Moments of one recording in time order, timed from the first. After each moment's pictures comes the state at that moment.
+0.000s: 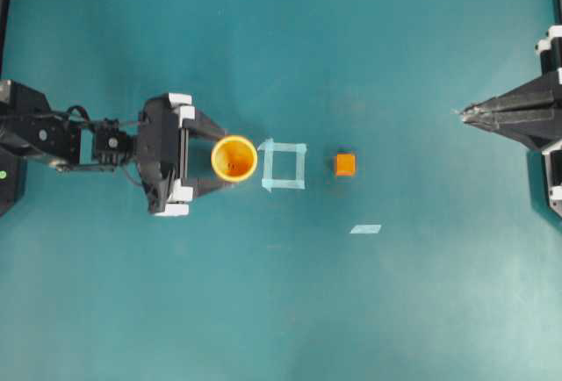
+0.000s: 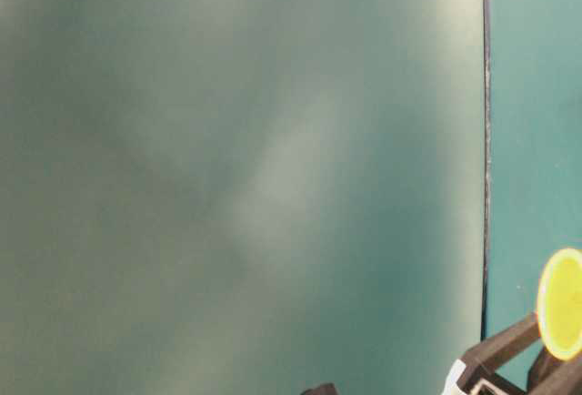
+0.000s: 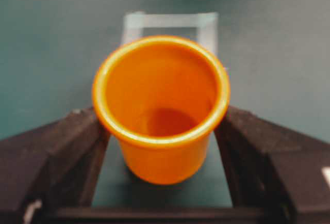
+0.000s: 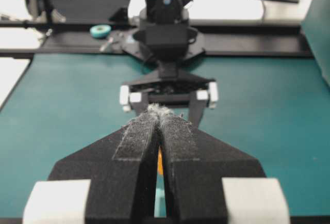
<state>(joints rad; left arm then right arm) 0.03 0.14 1.04 0.01 -0.84 0.08 0.00 -0.98 1.10 0.00 -0.17 0.01</state>
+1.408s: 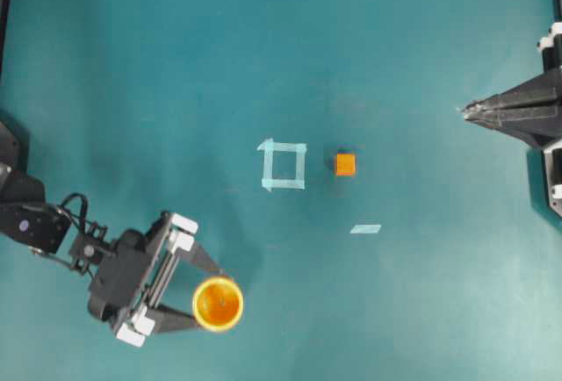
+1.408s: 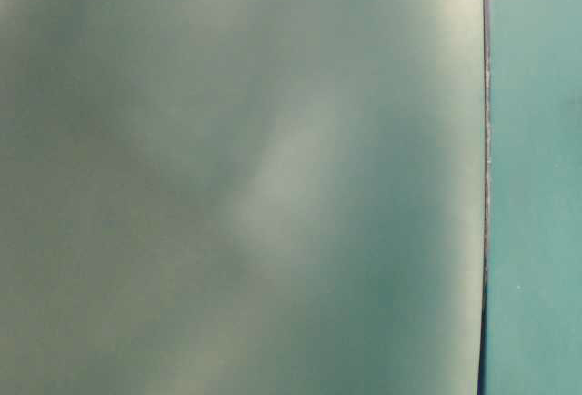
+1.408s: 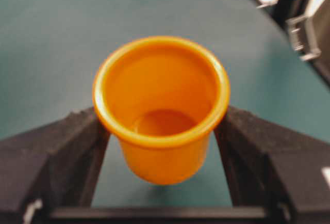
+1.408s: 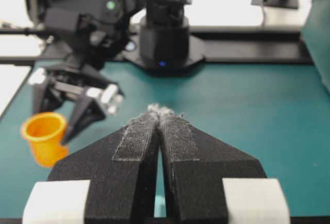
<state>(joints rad) -0.43 0.16 0.99 -0.01 -0.94 0.06 0.00 -0.98 1.09 0.00 -0.17 0.01</state>
